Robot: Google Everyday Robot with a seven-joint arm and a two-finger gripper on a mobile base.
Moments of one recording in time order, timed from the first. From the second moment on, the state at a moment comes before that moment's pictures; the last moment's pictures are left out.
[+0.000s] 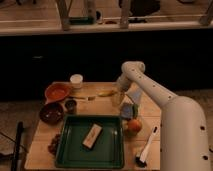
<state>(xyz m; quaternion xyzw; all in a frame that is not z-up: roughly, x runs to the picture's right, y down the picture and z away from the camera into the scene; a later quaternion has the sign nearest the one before) 0.075 0.045 0.944 -0.30 -0.17 0.00 0.94</state>
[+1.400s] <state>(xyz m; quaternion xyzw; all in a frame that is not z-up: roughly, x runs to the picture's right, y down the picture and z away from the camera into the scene) 0.059 0.046 0.975 -0.32 -0.18 -0.07 0.93</state>
